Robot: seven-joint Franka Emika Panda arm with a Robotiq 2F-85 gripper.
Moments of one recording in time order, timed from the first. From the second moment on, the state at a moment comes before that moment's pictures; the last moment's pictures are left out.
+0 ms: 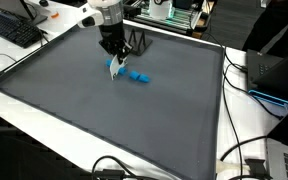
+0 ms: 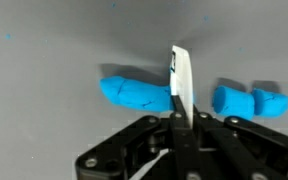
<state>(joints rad) 0.06 0.41 0.02 -2.02 -0.01 2.40 0.03</state>
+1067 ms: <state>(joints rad) 0.07 0.40 0.04 -2.03 -0.02 2.41 0.03</state>
